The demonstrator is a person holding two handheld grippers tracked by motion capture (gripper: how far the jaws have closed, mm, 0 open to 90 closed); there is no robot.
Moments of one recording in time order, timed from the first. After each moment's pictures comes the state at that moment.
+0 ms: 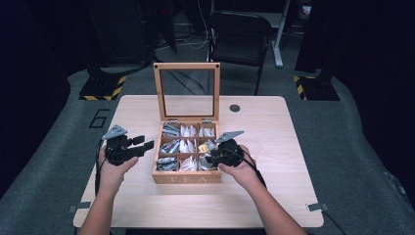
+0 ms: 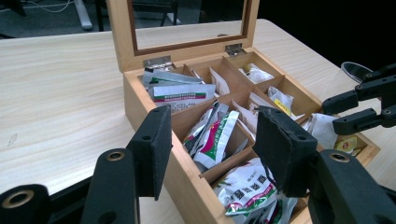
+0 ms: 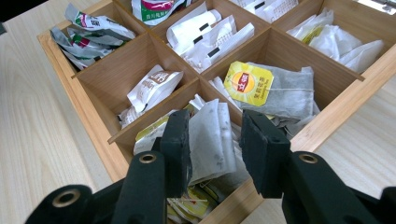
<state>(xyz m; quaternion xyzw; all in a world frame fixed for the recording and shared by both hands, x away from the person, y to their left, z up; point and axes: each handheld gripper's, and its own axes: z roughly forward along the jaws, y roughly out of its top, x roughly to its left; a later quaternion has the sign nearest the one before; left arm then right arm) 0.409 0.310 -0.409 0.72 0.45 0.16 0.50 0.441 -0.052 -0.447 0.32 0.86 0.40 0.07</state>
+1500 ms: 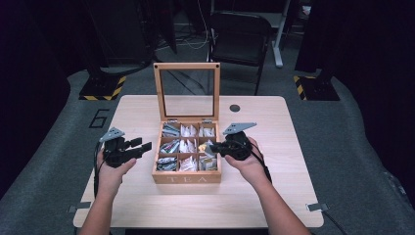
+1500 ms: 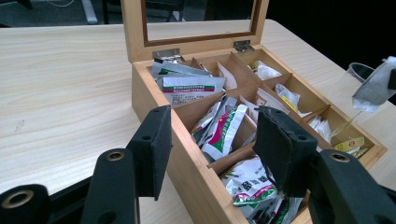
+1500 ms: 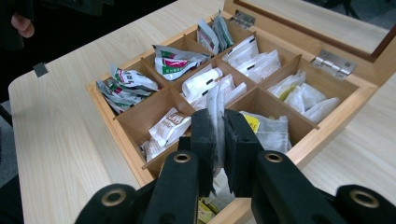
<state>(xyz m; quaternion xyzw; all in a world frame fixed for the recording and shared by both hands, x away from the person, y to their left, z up) 0.407 0.316 -0.416 0.71 0.47 0.16 0.50 0.433 -0.069 -0.397 0.31 0.83 0.45 0.09</state>
